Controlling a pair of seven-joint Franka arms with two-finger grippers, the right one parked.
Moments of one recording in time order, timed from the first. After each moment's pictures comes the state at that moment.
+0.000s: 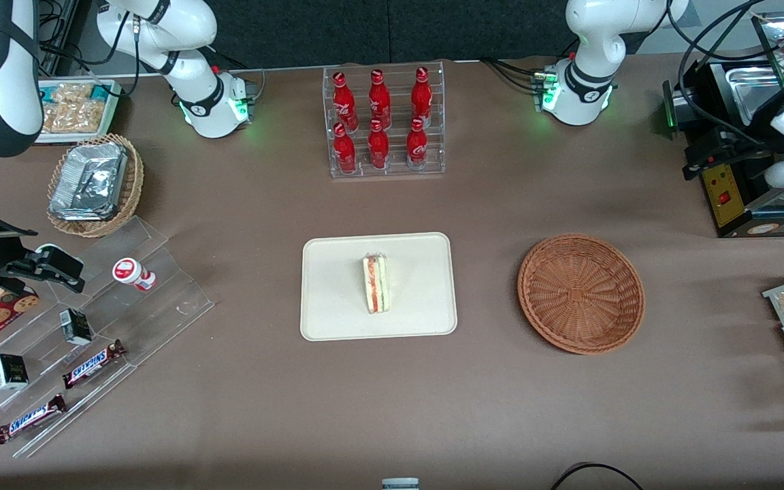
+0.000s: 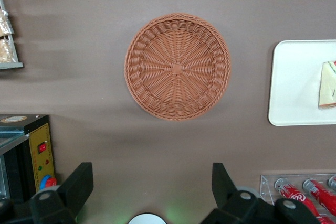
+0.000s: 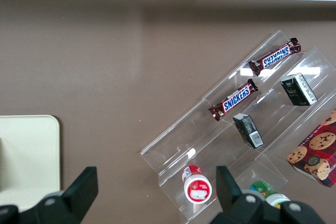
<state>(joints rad) 0.05 -0.05 -0.12 -1.56 -0.04 1.46 -0.09</state>
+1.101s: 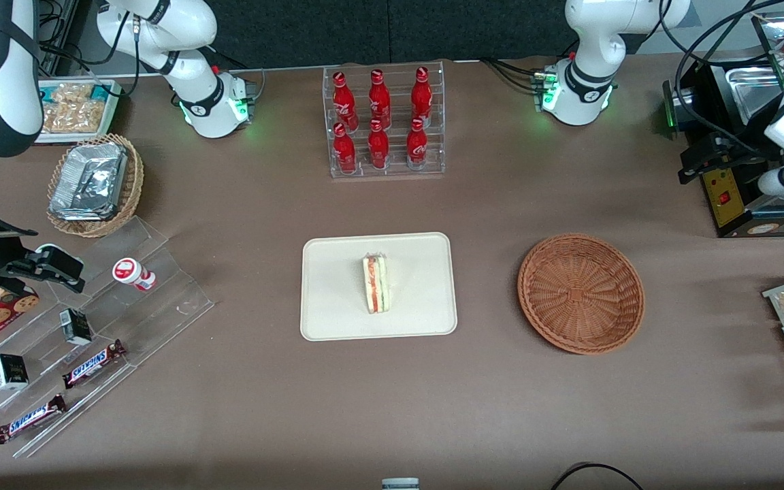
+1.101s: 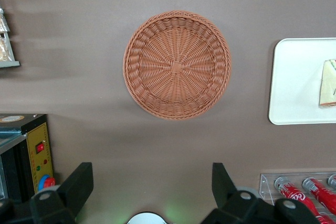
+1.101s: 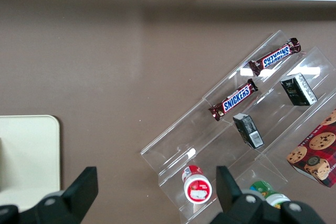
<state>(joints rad) -0.07 -0.03 0.00 -1.55 -0.04 1.46 -0.09</state>
